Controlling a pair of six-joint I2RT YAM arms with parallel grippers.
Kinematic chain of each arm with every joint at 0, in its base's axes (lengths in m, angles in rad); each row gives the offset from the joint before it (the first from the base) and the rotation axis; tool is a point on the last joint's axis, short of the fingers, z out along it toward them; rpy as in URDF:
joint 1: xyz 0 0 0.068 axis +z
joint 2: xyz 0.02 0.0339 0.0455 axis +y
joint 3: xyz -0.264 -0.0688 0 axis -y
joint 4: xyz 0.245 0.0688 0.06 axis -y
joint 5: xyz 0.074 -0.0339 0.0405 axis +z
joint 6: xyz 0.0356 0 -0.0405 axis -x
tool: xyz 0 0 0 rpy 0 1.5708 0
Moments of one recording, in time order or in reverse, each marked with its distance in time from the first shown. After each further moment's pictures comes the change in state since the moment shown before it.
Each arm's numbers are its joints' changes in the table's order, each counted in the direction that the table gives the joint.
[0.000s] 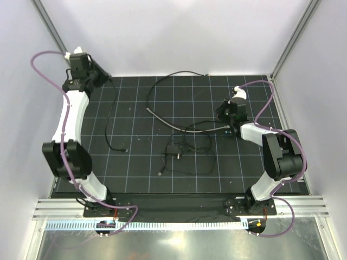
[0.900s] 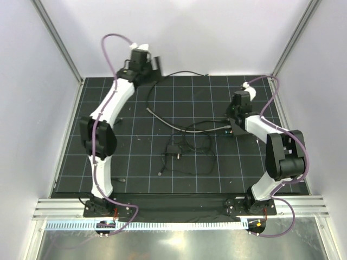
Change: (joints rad) left arm -0.314 0.413 0.293 -0.111 0.204 -0.192; right arm -0.039 -0.003 0.135 -0.296 -0.147 -0.028
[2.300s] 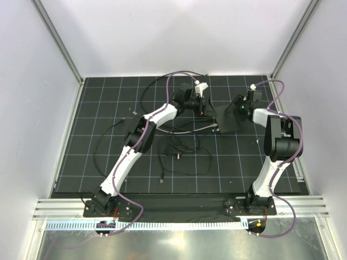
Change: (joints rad) left arm -0.316 0.661 0.236 0.633 -0.899 0.111; right arm -0.223 0.246 0.152 -0.058 0.378 0.008
